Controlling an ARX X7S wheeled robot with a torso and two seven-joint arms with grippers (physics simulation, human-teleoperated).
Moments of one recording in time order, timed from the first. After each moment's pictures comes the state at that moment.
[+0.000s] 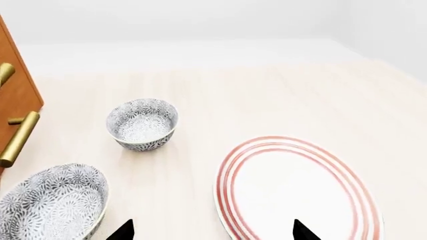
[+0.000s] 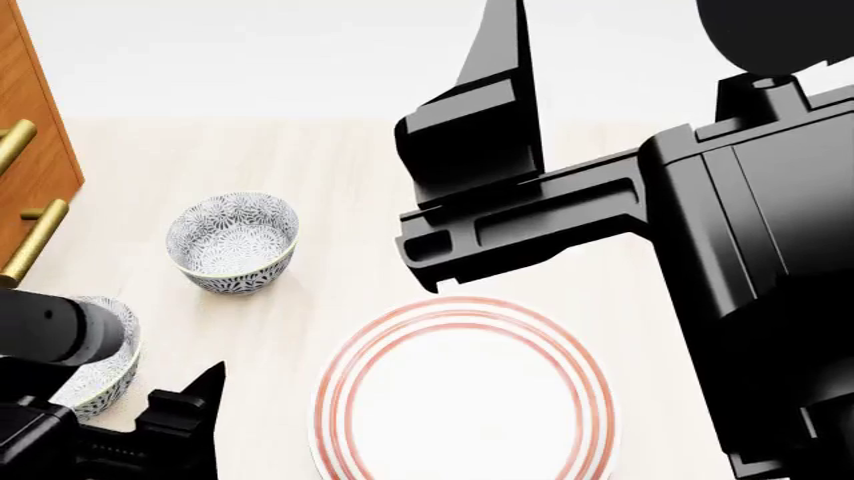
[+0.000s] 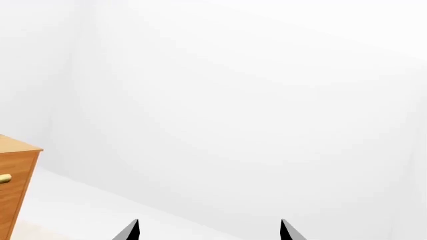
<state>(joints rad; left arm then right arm) -0.71 -0.54 0.20 0.63 -1.84 -1.13 -1.27 1.50 0.76 -0.28 -0.74 1.97 1.16 1.31</state>
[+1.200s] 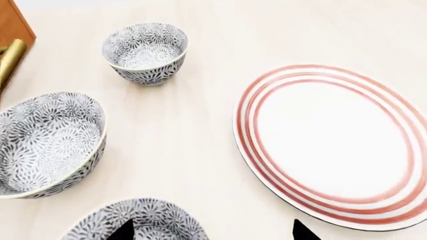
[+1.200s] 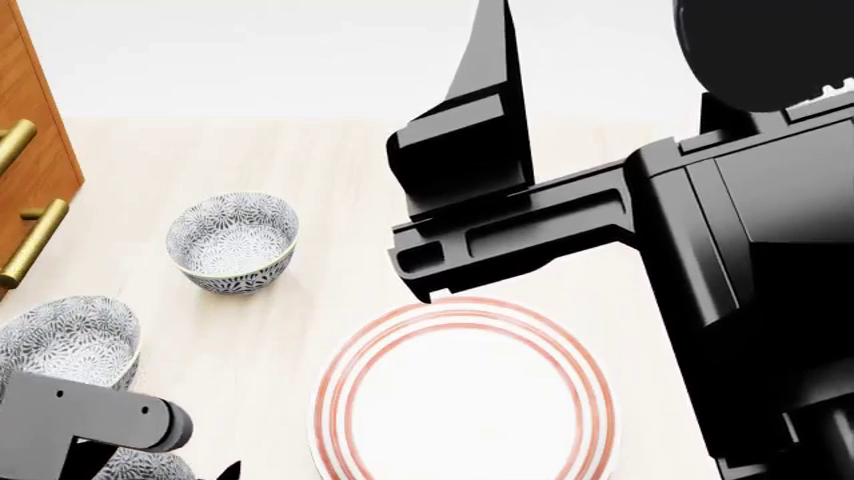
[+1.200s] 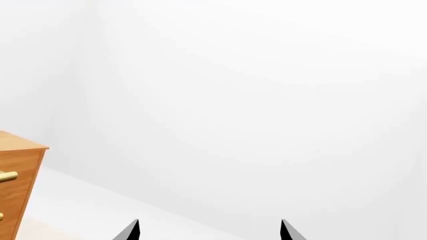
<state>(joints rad) -0.50 -0.53 0.29 0.55 -1.49 -1.13 -1.03 1.48 0.78 -0.30 -0.76 1.94 1.13 1.27</state>
